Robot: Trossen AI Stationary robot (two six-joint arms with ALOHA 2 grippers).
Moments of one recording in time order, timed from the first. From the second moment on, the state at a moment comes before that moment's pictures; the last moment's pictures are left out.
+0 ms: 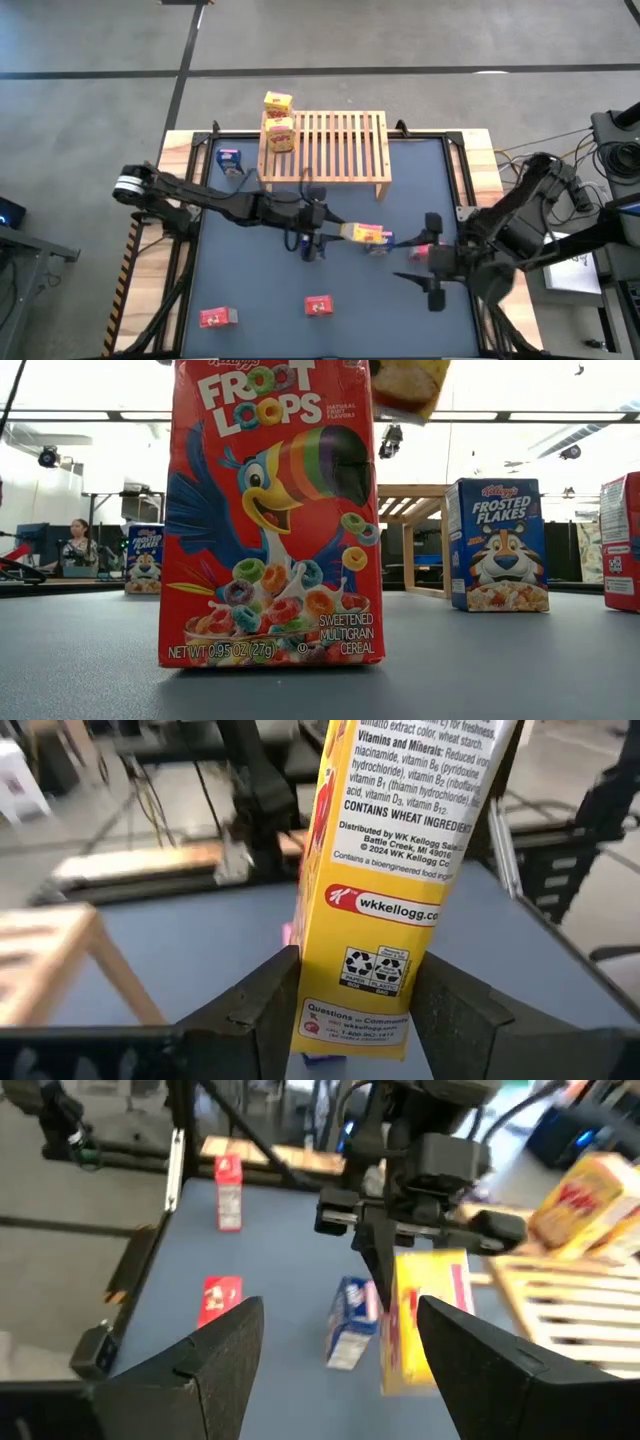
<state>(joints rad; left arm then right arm) -0.12 1.58 1.04 0.27 0.00 0.06 0.81 1.29 1.43 -0.77 0.78 0.31</state>
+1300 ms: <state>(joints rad) 0.40 0.90 0.40 0.64 0.24 -0.01 0.66 0.43 0.60 0.11 0.60 -0.33</state>
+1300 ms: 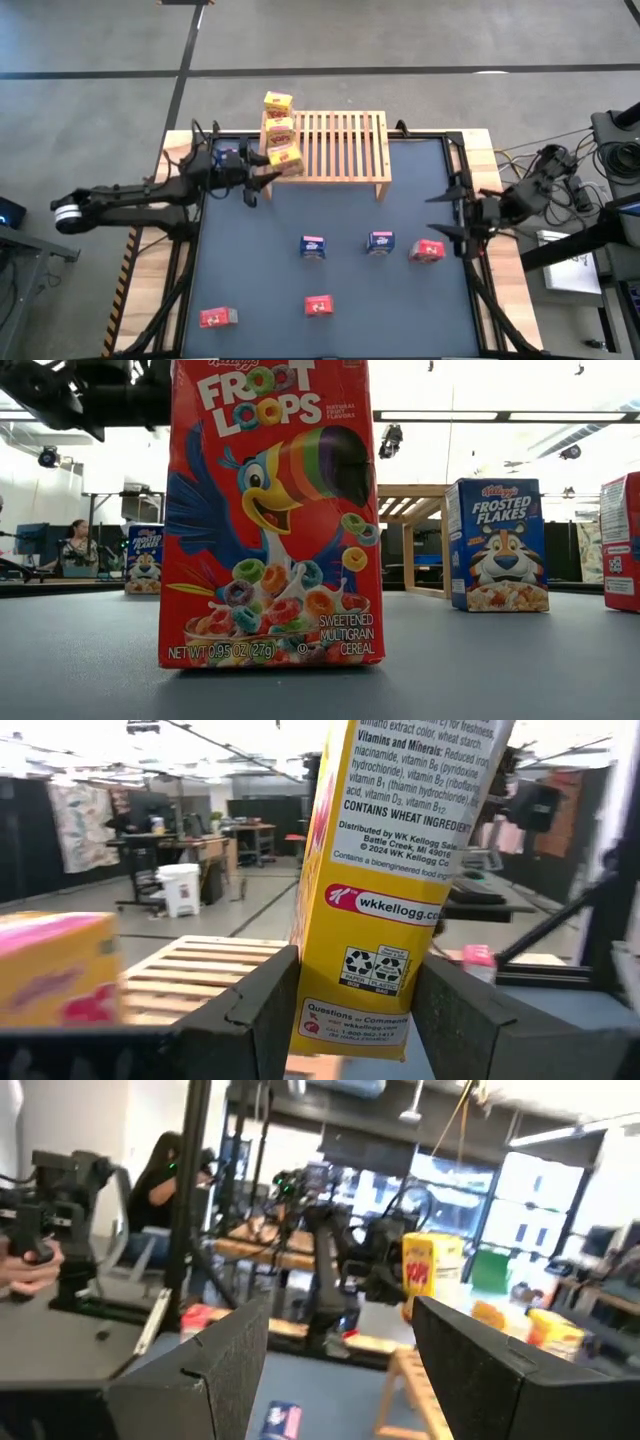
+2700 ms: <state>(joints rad) 0.75 0.87 0.23 0.76 0.56 -0.03 0.50 0.36 0.51 0.11 0.60 -0.41</state>
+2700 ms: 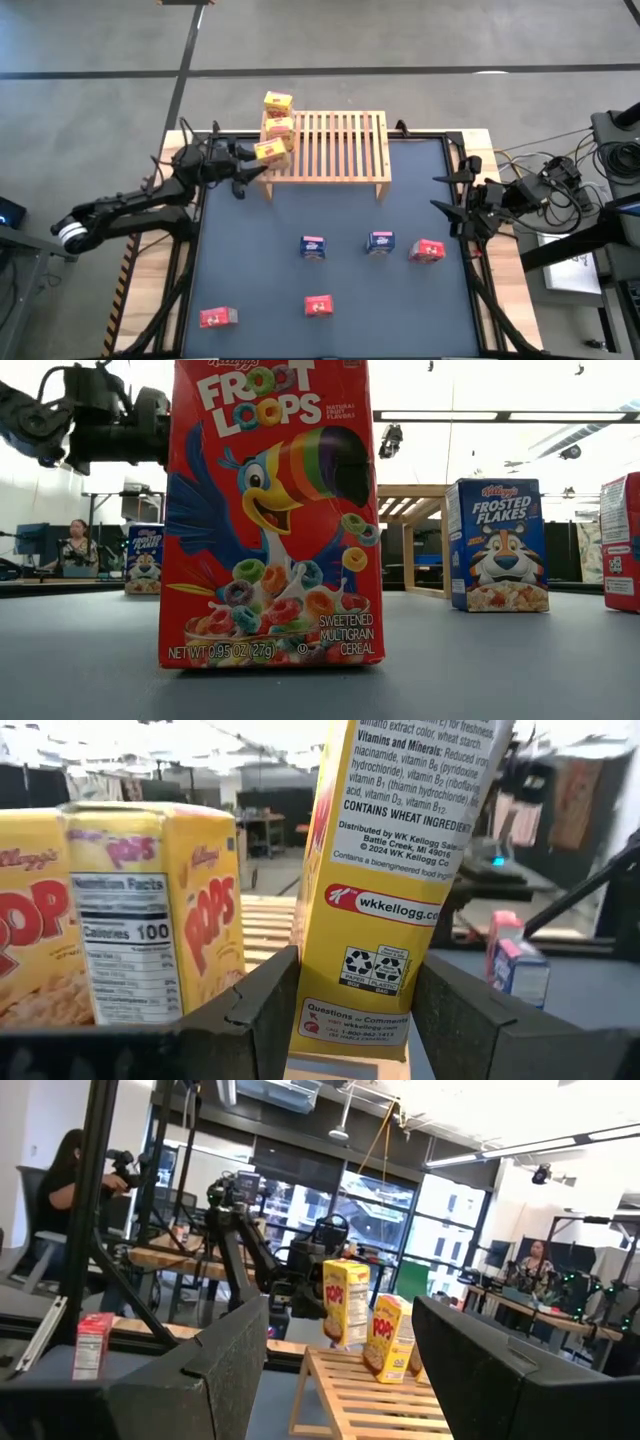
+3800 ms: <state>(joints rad) 0.90 1.25 0.32 0.90 0.93 -0.11 0.49 0.36 0.51 0.12 0.60 -0.39</state>
